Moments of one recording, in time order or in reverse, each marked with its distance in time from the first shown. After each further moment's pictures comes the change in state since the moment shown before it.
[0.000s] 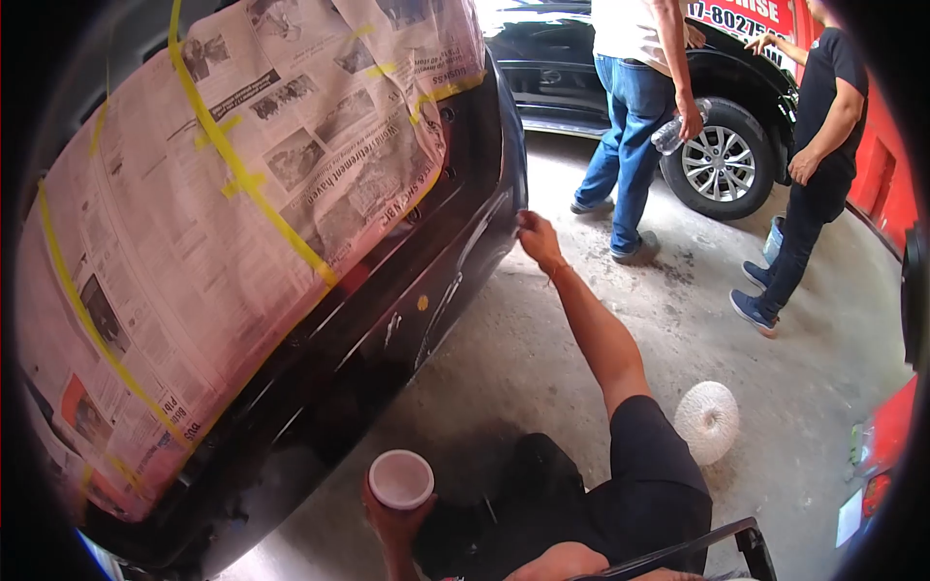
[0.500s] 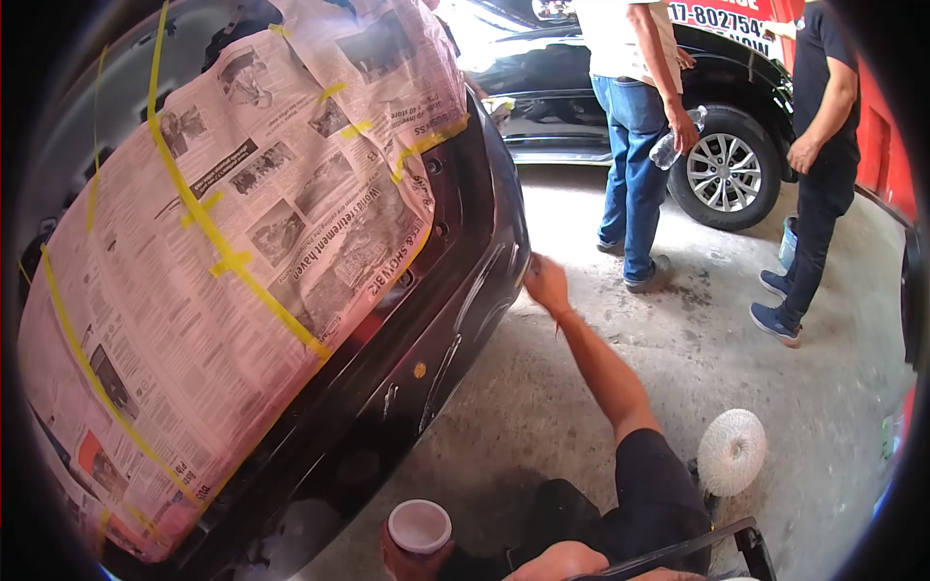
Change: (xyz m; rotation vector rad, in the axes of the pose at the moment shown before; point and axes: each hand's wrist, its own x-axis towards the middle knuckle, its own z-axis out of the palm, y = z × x) left_hand 0.097 0.020 0.048 0.044 -0.094 0.199; right_hand 0.010 -0.011 -0.013 -0.382 0.188 -0.182
